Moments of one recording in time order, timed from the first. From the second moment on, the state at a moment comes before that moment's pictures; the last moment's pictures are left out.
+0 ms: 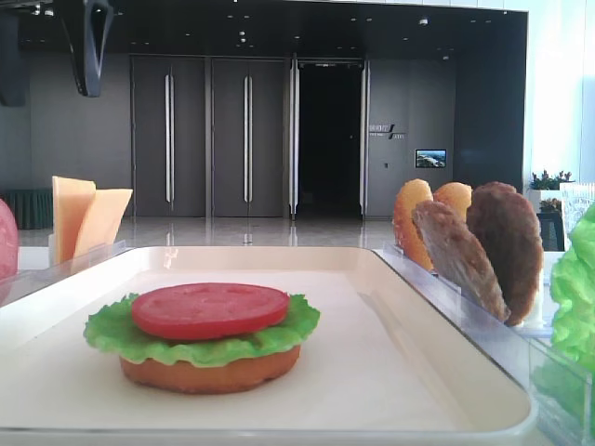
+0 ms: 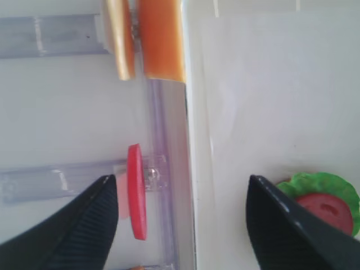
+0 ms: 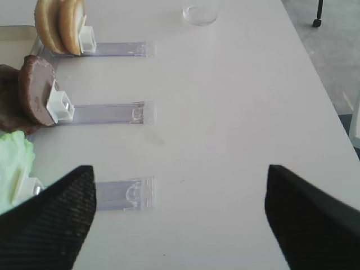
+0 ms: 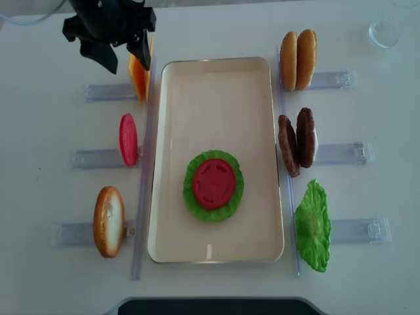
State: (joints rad) left arm -0.27 1.79 -1.59 -0.03 1.22 -0.26; right arm -0.01 -0.01 -0.51 0.02 1.13 -0.05
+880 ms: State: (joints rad) left arm 0.09 1.78 -1.59 0.12 1.22 -0.08; right arm -0.01 -0.01 -0.51 0.02 1.13 -0.05
